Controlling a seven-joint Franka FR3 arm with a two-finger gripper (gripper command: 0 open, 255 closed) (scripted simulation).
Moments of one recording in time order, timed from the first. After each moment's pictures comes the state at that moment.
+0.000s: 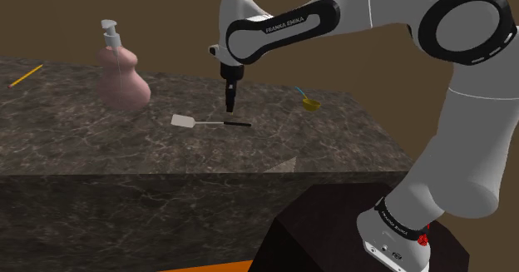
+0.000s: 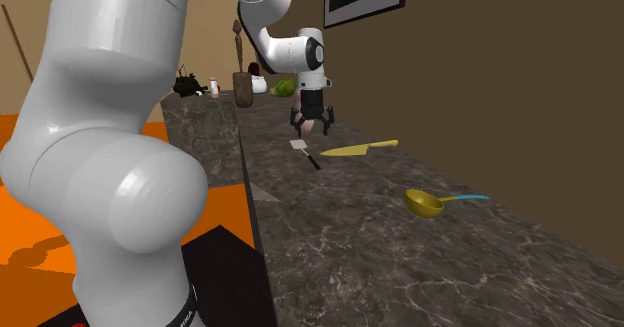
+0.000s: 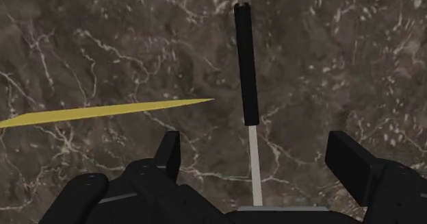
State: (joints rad) arm 0.23 0.38 0.10 -1.74 -0.10 2.07 -0.51
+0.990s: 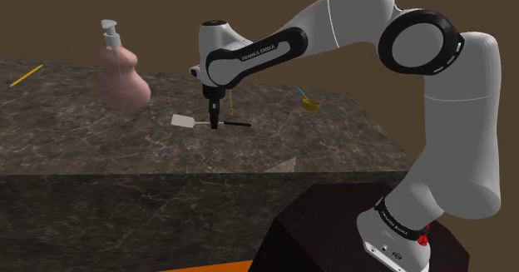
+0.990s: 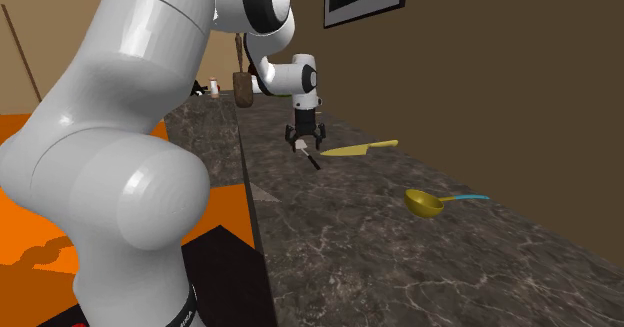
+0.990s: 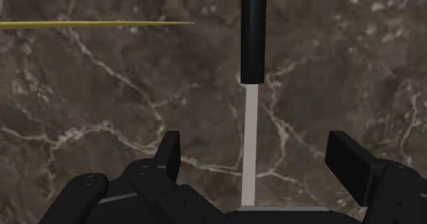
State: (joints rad) arm 0.27 0.58 0.12 -1.62 -0.13 2.14 -0.54
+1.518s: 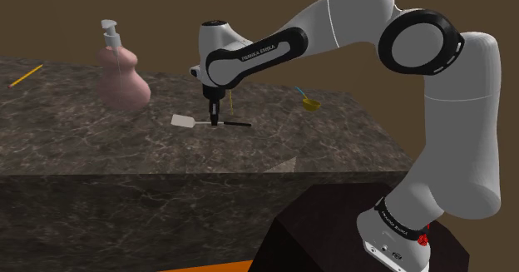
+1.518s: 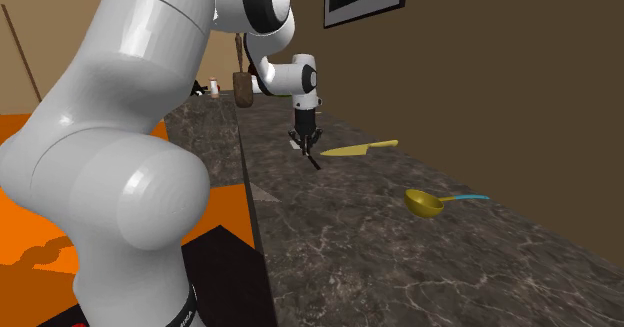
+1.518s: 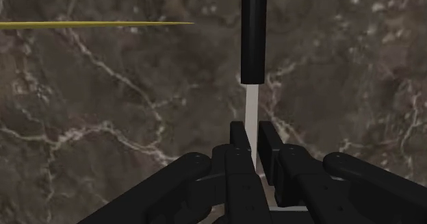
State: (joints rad) arm 0.27 0.59 0.12 -1.62 -0.13 2.15 -0.54
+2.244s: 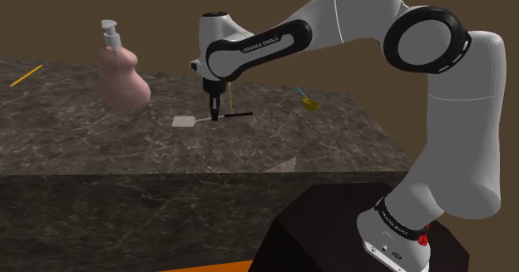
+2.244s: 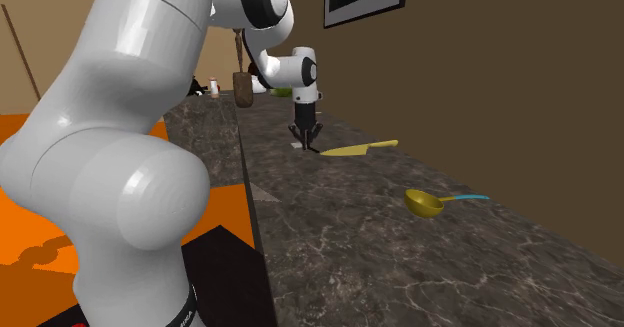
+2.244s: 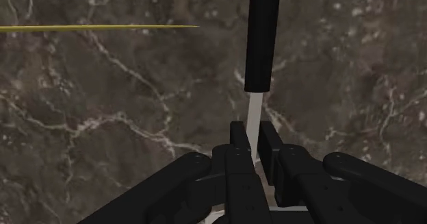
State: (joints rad) arm 0.27 0.56 0.12 -1.61 -0.12 2.10 -0.54
